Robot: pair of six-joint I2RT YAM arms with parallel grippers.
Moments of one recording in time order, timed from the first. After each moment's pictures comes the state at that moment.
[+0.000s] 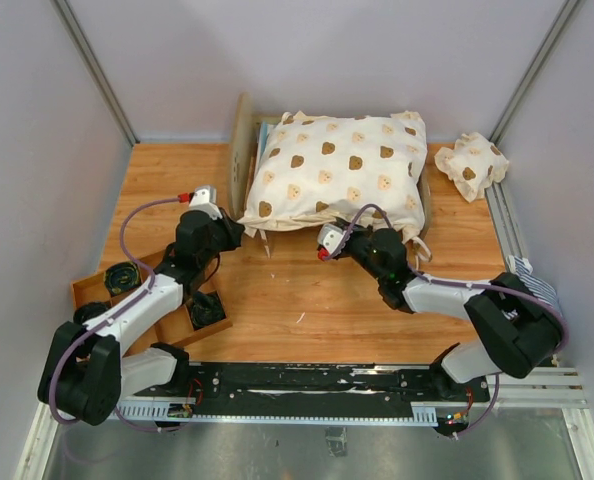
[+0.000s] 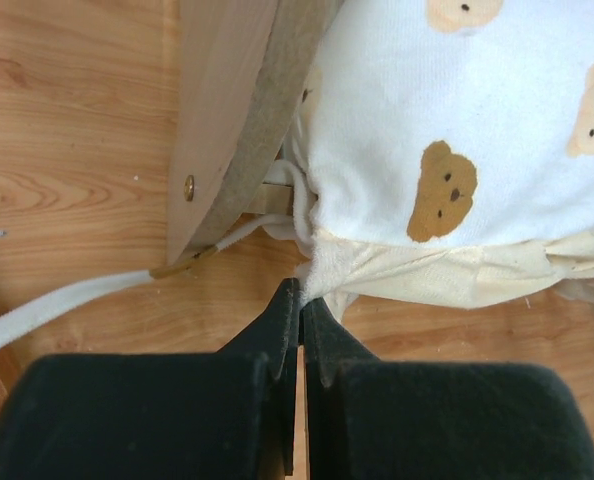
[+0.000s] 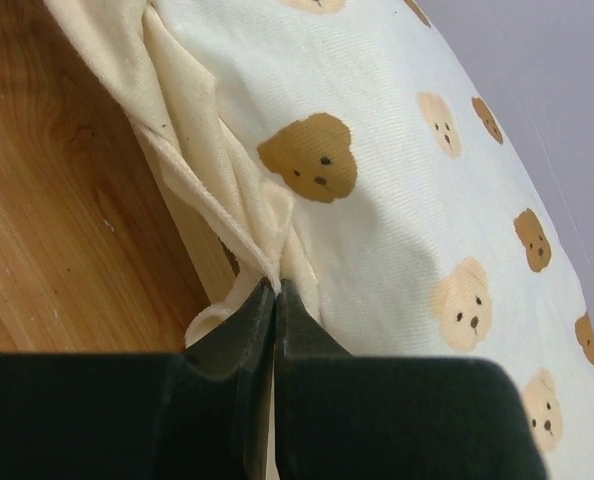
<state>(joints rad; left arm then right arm) -0.34 1.14 0.53 0.27 -0.07 -0.49 0.66 1.44 0.51 0.83 -0.03 -0.89</state>
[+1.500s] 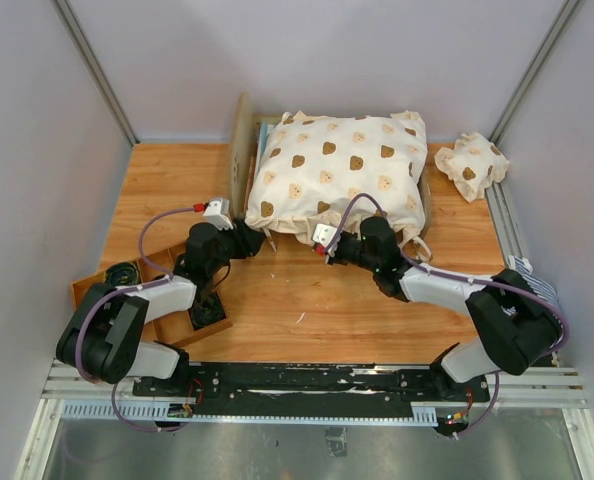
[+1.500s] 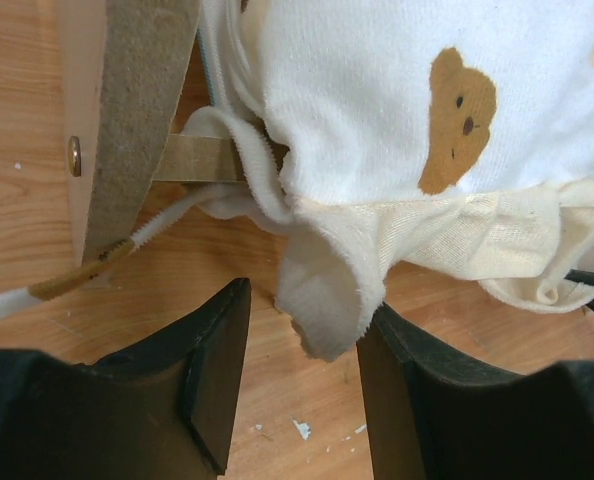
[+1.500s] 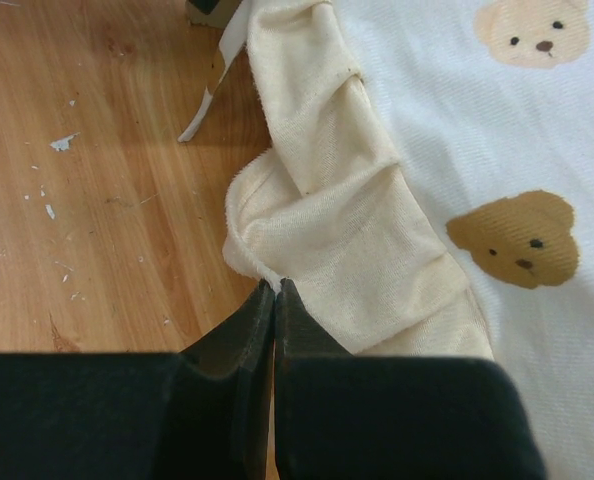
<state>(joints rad) -0.35 1.35 0.41 0.68 0.10 -0.50 0.64 1.46 0.63 0.50 -0.35 -0.68</state>
